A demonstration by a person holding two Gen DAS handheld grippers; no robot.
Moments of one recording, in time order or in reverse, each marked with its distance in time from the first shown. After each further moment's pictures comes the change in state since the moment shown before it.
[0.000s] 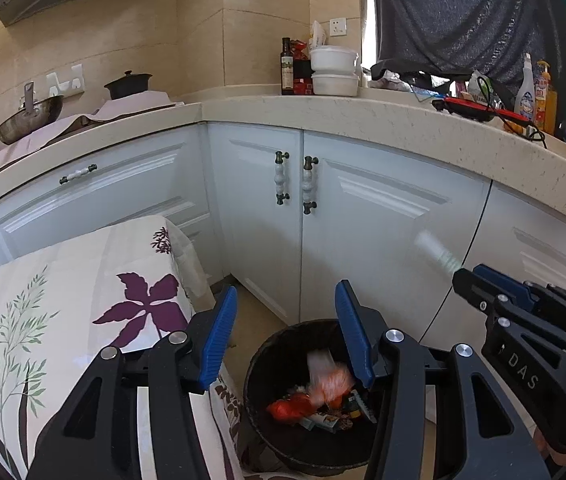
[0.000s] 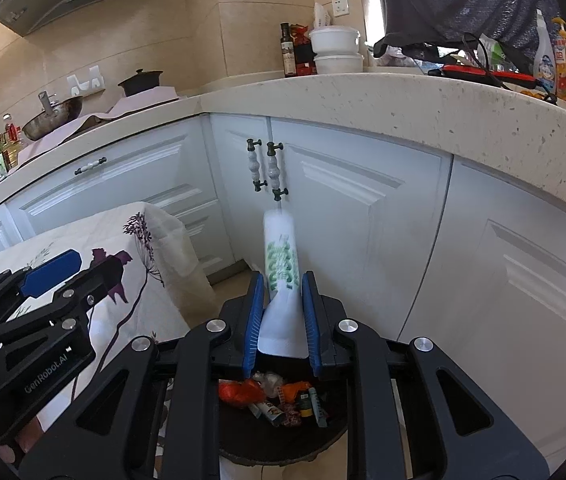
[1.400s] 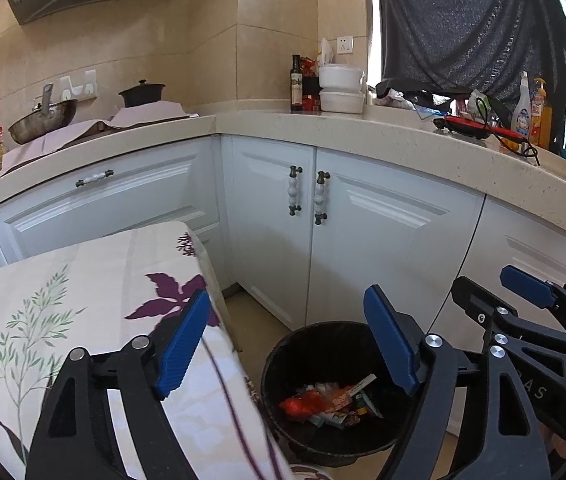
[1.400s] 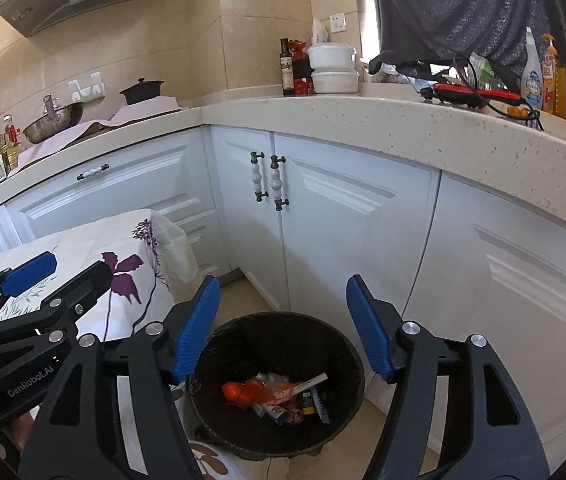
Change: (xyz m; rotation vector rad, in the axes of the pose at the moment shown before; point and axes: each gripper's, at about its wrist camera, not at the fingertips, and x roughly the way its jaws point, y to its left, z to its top) left arm -0.041 0.032 -0.008 -0.022 -0.061 0.002; right arm -0.035 0.026 -0.007 -0.018 -0.048 -0.026
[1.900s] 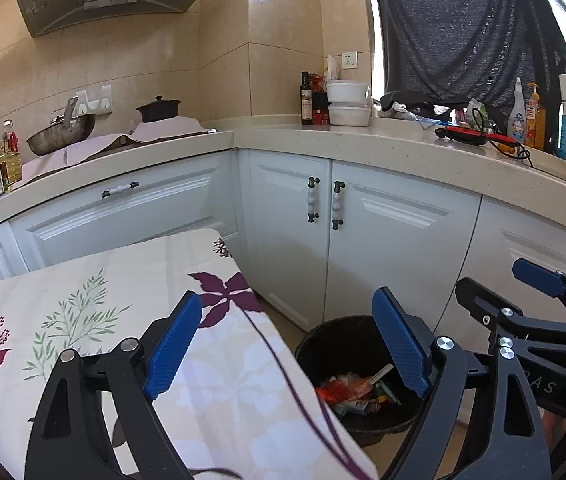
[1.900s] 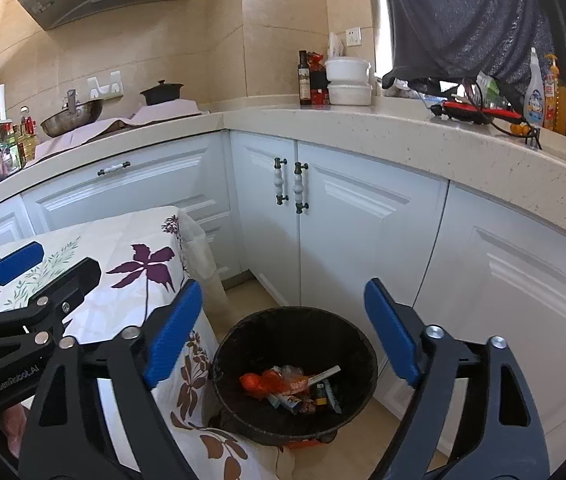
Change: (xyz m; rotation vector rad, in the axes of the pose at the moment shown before) left arm -0.048 0.030 -0.013 0.027 -0.044 0.017; right arm -0.043 0.035 -0.013 -0.034 -0.036 0.013
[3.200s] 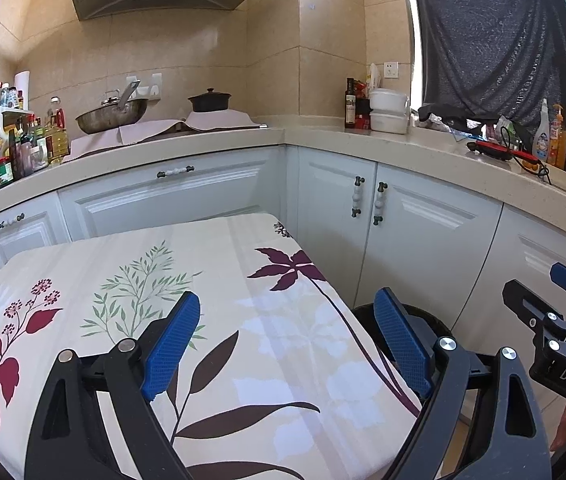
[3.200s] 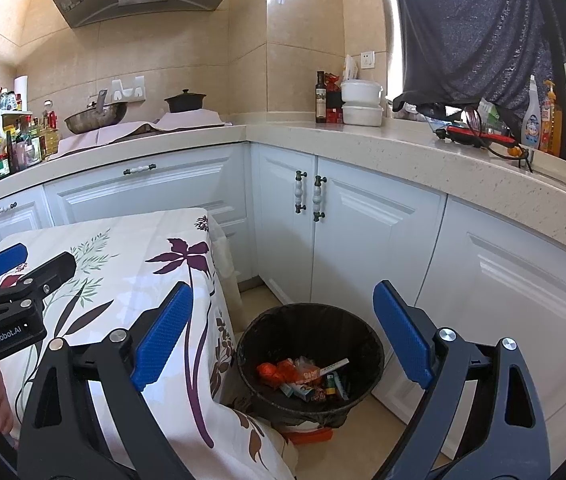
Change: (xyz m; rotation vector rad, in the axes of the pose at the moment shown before) left arm -0.060 0.051 -0.027 -0.084 0.005 0.098; right arm -0.056 0.035 -0.017 -0.053 -0.045 0.012
